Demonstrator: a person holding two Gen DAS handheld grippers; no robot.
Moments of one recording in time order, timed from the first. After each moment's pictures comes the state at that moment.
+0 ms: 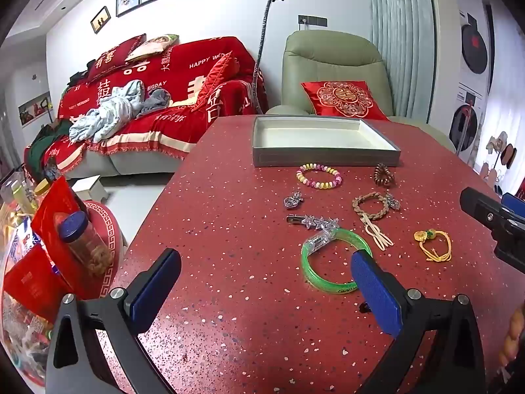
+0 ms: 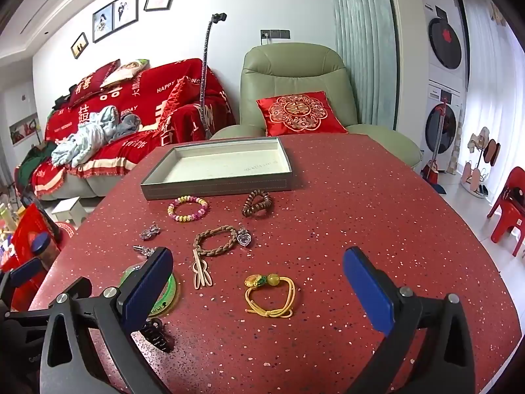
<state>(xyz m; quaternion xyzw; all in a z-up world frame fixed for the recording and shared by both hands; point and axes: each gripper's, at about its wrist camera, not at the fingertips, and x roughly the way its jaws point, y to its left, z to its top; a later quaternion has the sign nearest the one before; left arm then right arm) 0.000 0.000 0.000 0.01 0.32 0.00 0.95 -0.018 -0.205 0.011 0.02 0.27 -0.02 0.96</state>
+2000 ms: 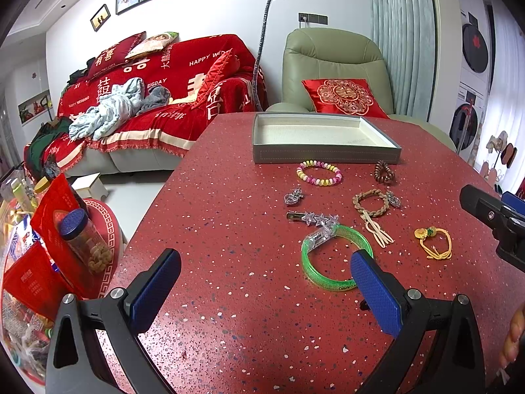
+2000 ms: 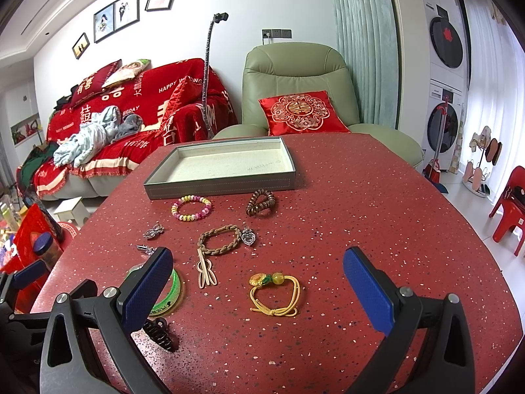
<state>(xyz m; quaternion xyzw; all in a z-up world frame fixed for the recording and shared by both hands) 0.000 0.000 -0.003 0.00 0.31 0.00 0.95 -0.019 -0.204 0.012 0.02 0.27 -0.02 0.96</state>
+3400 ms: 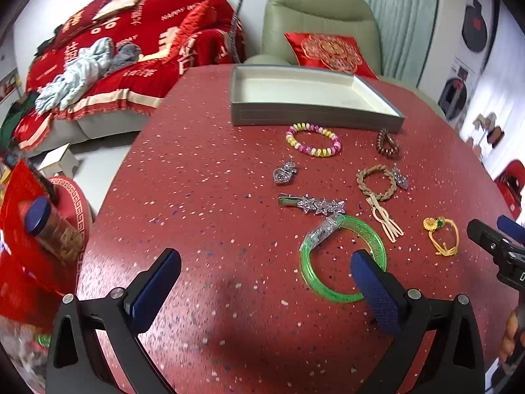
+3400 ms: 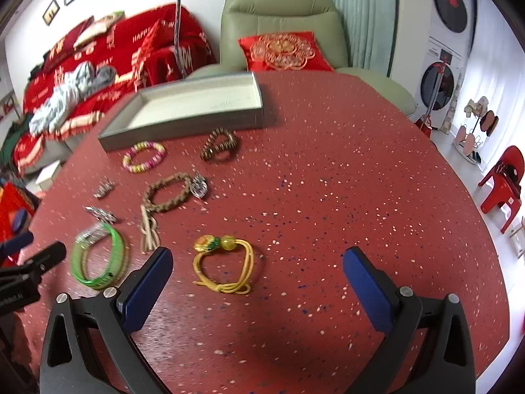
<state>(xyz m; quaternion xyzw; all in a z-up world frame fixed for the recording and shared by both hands) 0.060 0.007 -0.030 -0.04 0.44 -0.08 0.89 0.008 -0.224 -0.020 0.02 0.41 -0.05 0.91</state>
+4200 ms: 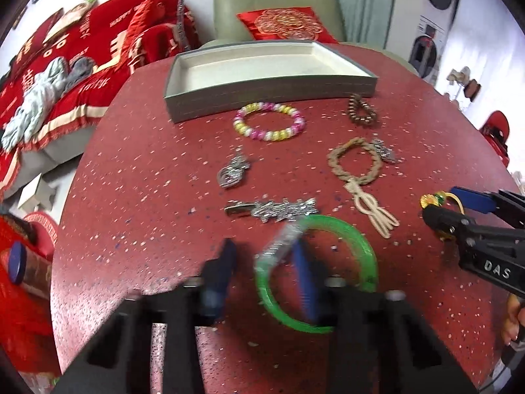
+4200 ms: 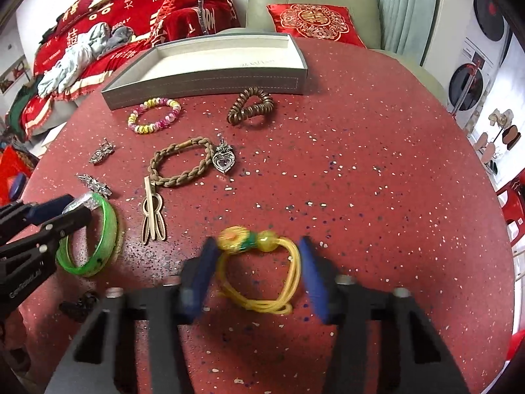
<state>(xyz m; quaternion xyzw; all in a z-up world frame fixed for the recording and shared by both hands) 0.084 -0.032 -0.040 0.05 0.45 -0.14 0.88 0.052 -0.206 -0.052 -0.01 0.47 0.00 0.88</state>
